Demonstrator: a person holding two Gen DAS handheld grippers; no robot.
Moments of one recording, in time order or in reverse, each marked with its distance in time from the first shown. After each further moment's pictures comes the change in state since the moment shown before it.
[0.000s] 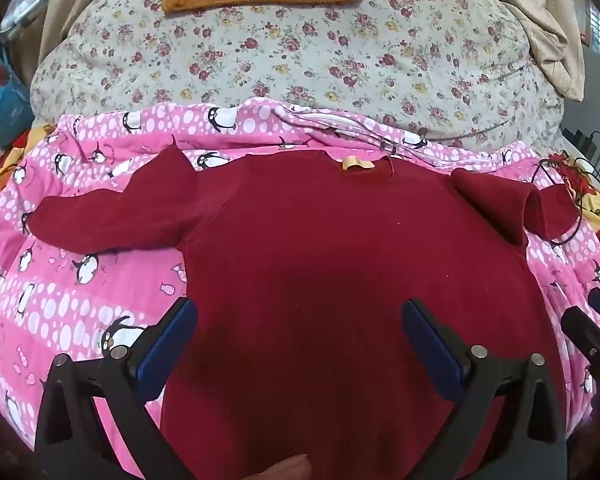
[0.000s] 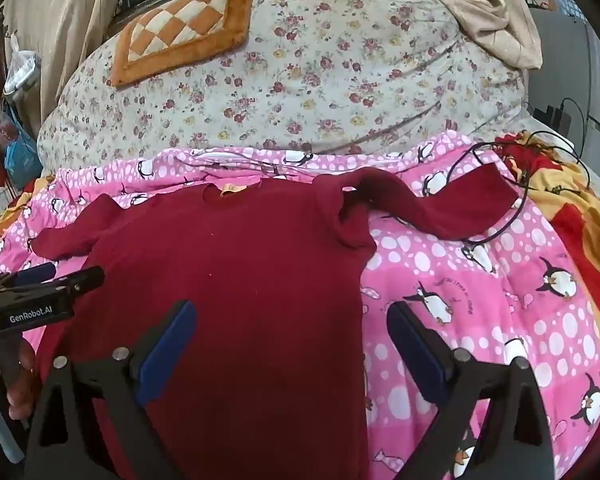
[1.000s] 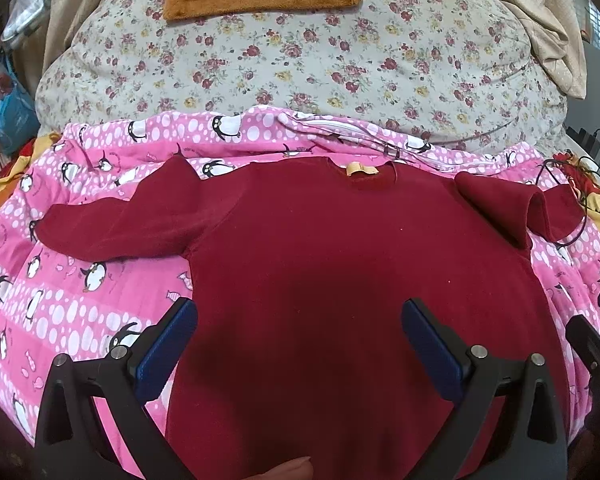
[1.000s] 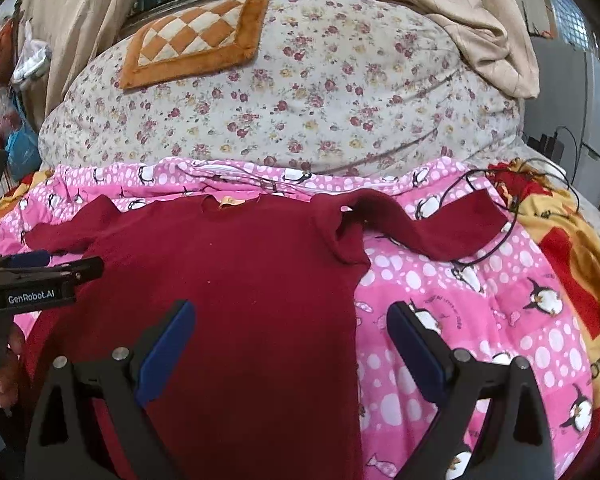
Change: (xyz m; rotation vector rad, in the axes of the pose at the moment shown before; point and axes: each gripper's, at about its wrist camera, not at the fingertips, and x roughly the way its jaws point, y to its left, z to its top) left arm -0.004 0.000 0.003 0.013 -0.010 0.021; right arm -0.010 0.009 -0.005 -0.036 -0.060 -0.038
